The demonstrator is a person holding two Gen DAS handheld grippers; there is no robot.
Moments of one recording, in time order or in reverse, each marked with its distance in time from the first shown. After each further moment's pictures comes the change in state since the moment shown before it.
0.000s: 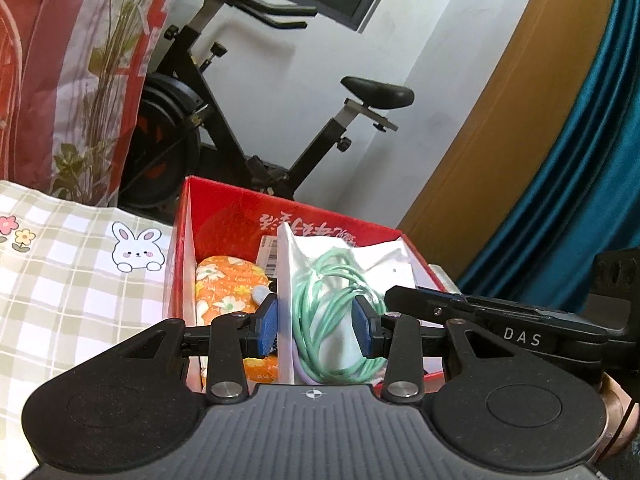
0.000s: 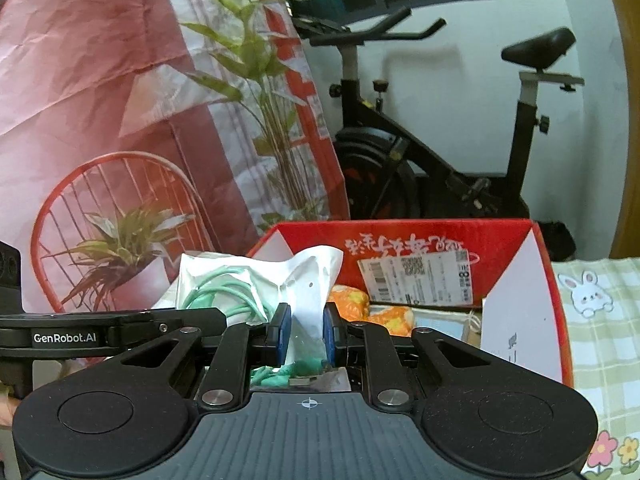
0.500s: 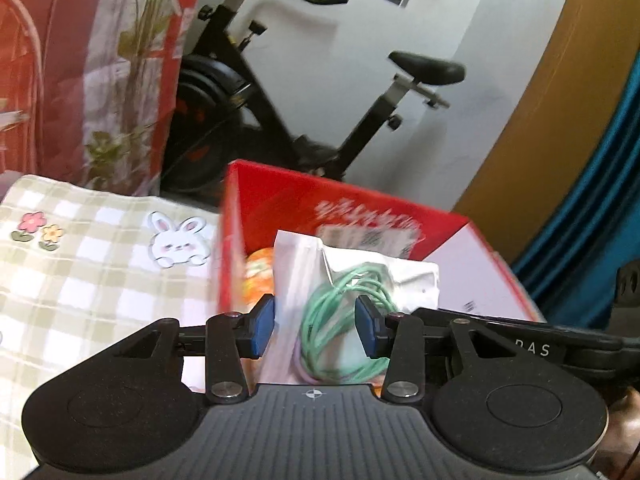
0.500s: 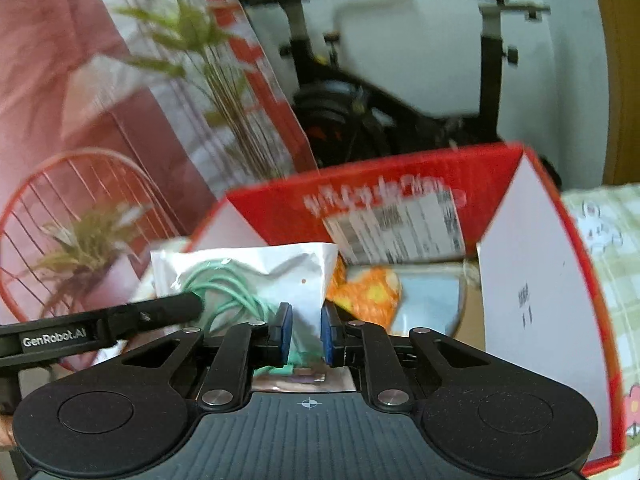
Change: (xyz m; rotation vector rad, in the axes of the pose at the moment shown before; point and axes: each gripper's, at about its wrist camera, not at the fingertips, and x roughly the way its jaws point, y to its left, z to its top) left arm 0.027 0.014 0.008 0.009 0.072 0.159; right arm 0.055 -0.029 -0.011 0.160 0.122 -0.057
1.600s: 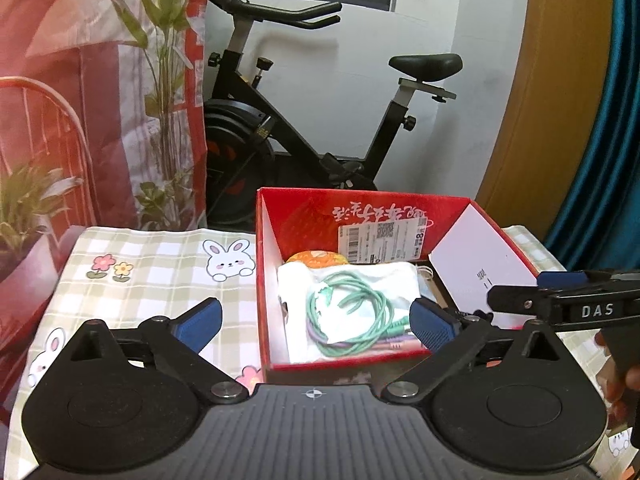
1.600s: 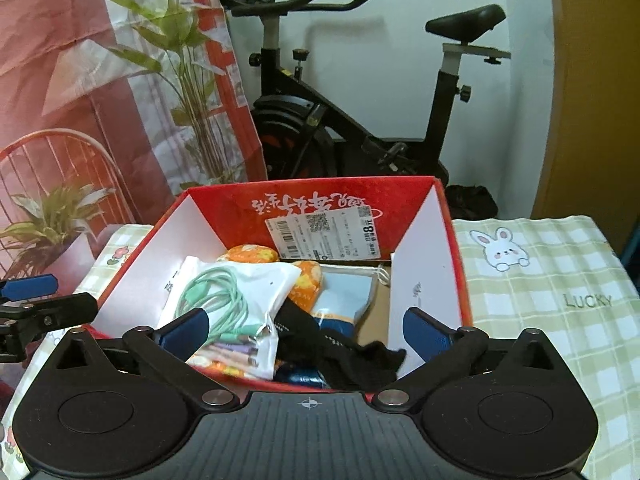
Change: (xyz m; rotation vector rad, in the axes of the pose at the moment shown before) left arm -0.074 -0.046 -0.013 0.163 -0.049 0.183; right arm -0.077 0.007 -0.014 -0.108 -0.053 -0.194
